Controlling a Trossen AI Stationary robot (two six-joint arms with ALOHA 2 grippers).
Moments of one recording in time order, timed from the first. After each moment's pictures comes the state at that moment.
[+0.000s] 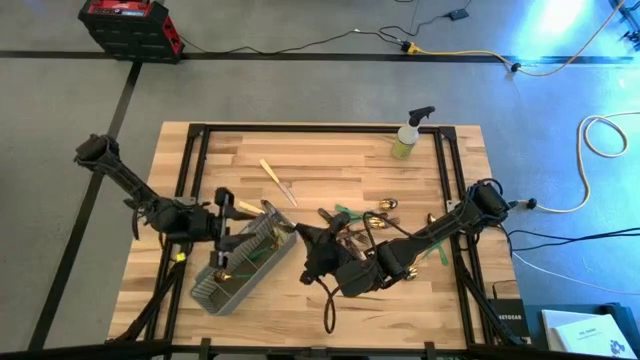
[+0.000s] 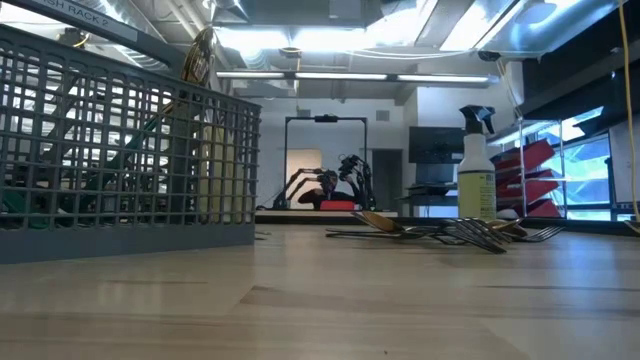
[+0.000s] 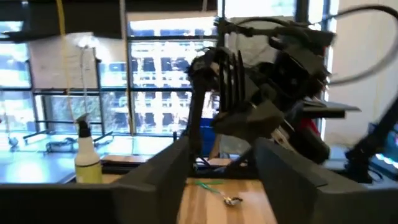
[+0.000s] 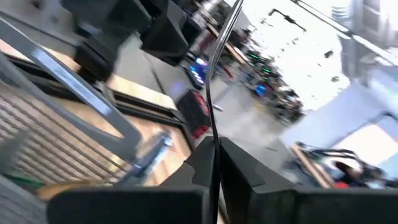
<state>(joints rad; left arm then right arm) -0.65 0.88 0.43 0.77 -0.72 0.17 0.50 1.89 1.58 0.07 1.17 -0.48</state>
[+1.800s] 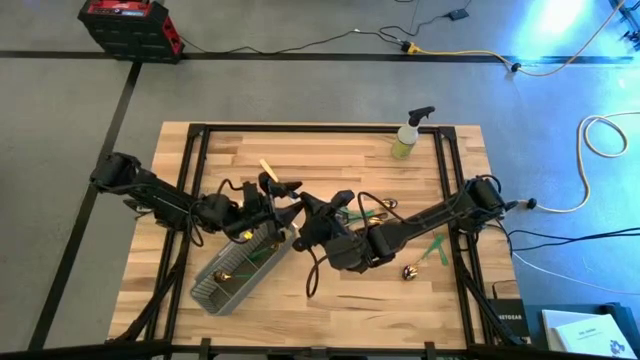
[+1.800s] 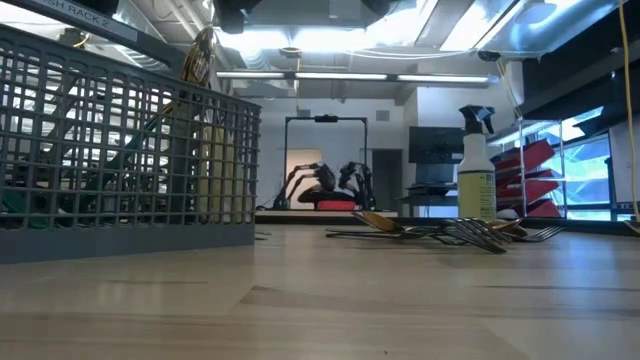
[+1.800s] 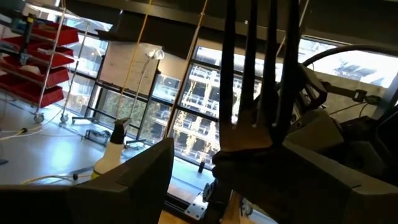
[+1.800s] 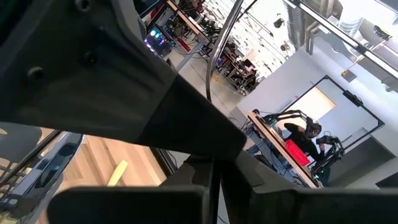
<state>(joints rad) -0.29 1.40 0.66 1.17 -0.64 -0.10 0.40 1.89 1.58 0.11 1.27 -0.50</state>
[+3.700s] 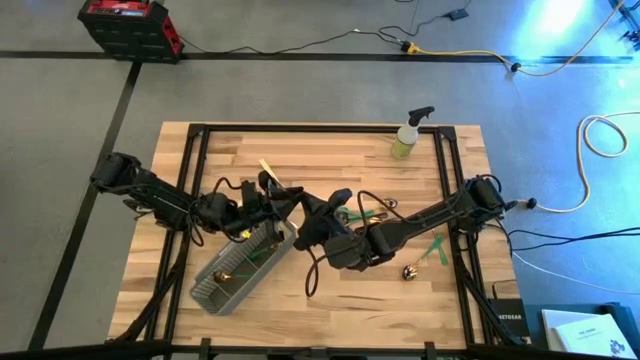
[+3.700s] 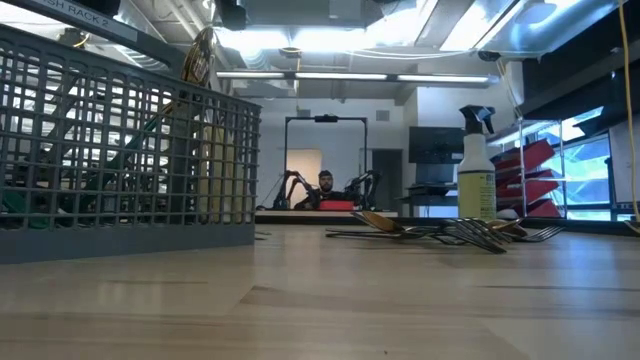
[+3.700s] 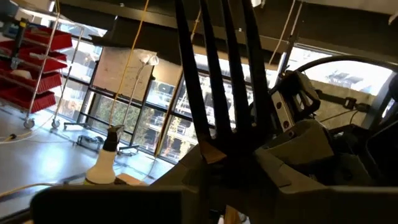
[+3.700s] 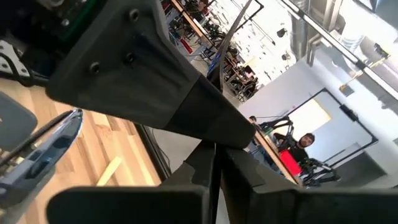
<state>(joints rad) -0.28 1.40 0.66 1.22 -0.61 -0.09 0.40 1.89 1.58 0.08 1.25 -0.57</state>
